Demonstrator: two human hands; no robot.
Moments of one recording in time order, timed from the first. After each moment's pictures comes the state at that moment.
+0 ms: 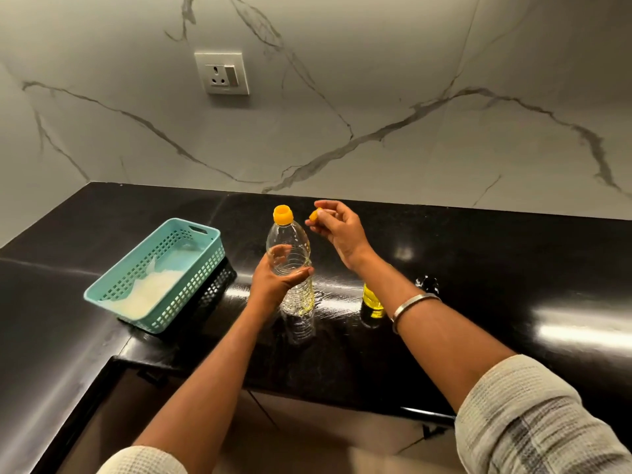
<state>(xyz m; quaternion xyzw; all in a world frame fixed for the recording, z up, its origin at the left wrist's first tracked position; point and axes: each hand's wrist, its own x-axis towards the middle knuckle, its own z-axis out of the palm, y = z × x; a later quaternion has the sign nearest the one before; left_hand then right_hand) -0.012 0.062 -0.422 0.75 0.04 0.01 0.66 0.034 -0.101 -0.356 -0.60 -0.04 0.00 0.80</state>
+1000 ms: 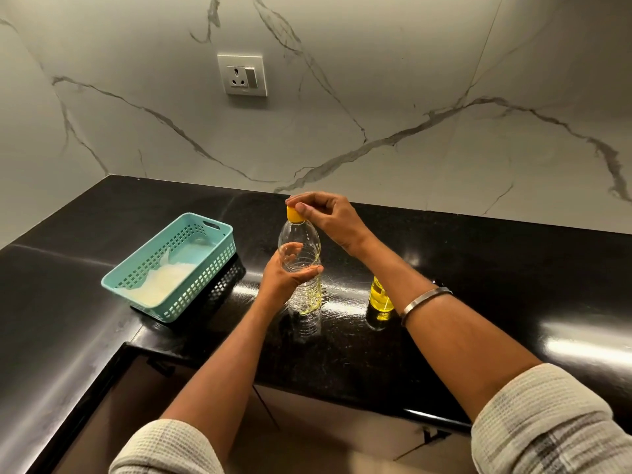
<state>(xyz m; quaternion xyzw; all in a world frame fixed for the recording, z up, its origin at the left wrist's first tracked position) -0.012 0.065 -0.418 0.75 0.03 0.00 0.66 0.026 -0.082 -0.309 -0.73 -0.25 0.00 0.63</state>
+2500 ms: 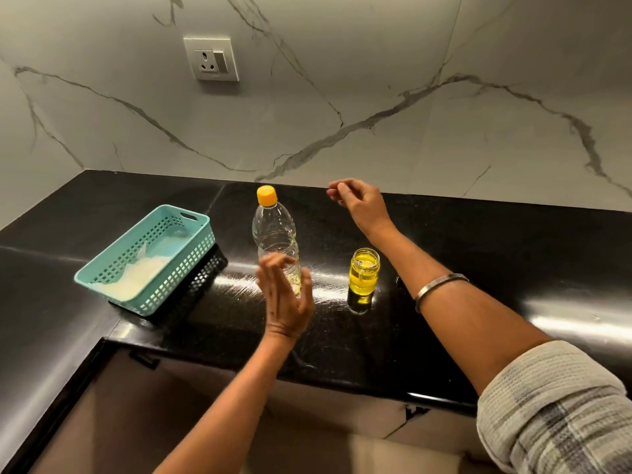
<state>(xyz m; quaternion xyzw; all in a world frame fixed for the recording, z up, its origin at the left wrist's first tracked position) -0.083 -0.008 -0.425 0.81 -0.09 0.39 0.42 0.031 -0.169 -0.337 -0.75 -0.09 -0.09 0.64</state>
